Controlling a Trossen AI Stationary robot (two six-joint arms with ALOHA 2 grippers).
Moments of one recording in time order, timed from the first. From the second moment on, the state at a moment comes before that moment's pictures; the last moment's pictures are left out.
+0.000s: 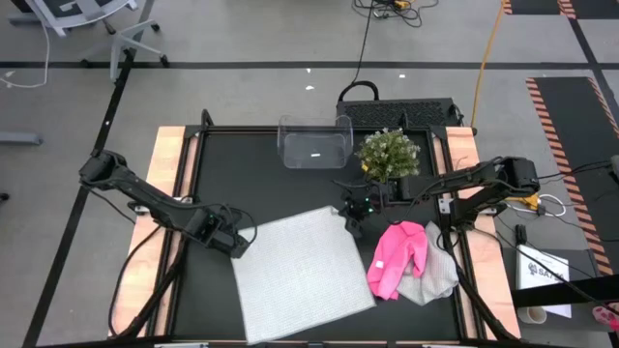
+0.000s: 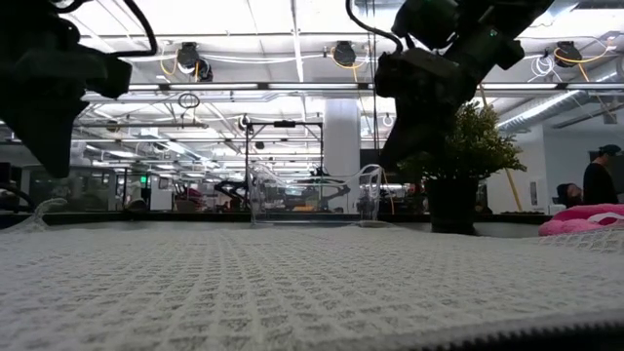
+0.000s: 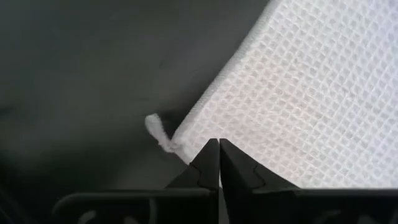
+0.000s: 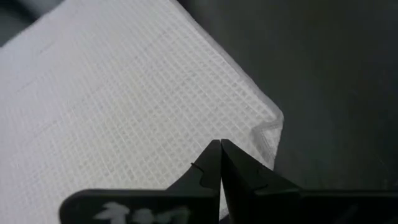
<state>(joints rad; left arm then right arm) -0.45 1.27 0.77 -0.97 -0.22 -1.33 -0.04 1.45 0.77 -0.14 -0.06 0.38</state>
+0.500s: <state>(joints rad) -0.44 1.27 0.67 -0.99 -0.09 -1.35 -0.11 1.46 0.77 -0.13 -0.09 0.35</state>
